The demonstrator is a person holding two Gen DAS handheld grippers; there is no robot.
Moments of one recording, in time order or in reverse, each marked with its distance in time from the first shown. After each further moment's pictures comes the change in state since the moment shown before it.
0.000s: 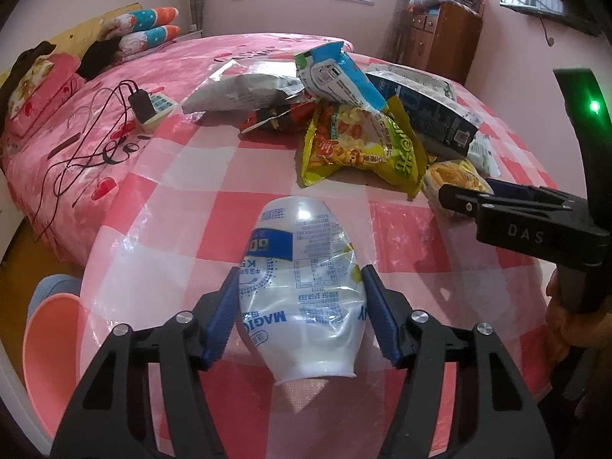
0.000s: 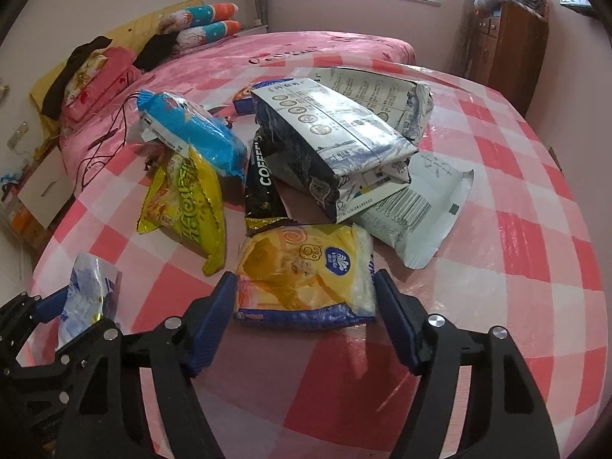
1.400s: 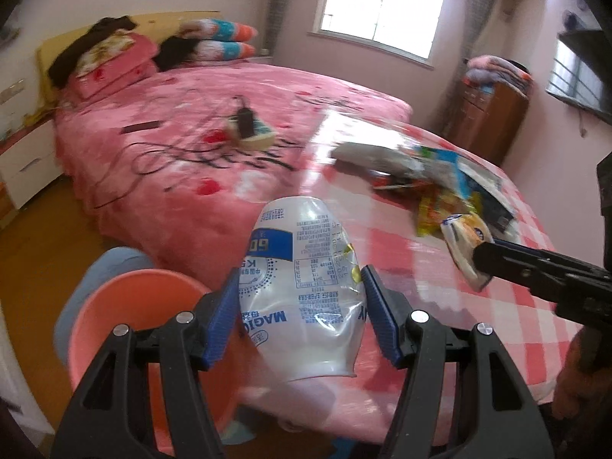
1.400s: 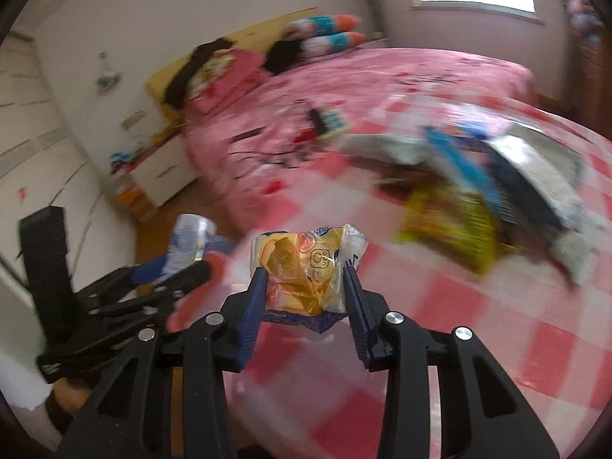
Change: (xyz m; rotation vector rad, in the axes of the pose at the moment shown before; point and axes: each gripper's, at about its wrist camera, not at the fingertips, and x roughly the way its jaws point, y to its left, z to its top) left arm -0.090 0.124 -0.031 -0.246 -0.175 0.104; right arm -0.066 0.143 0.006 -0.166 -0.031 0.472
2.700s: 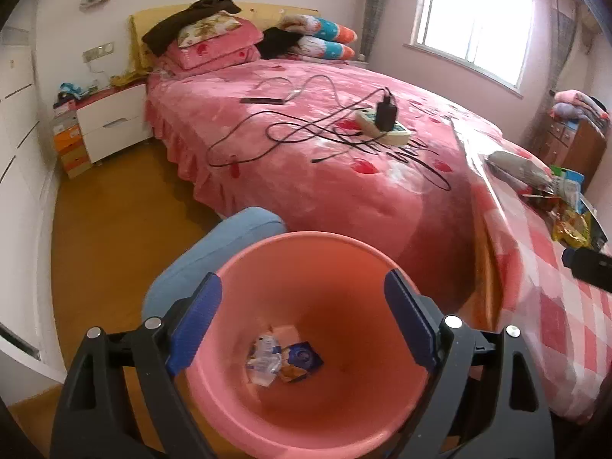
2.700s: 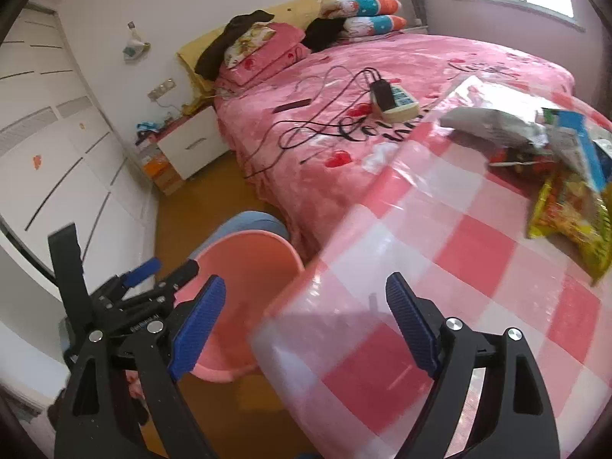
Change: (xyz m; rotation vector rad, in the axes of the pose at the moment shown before) left arm -0.005 0.131 -0.046 -0.159 -0.022 0.258; right arm 0.065 0.067 -0.013 -0.058 0.058 0.048
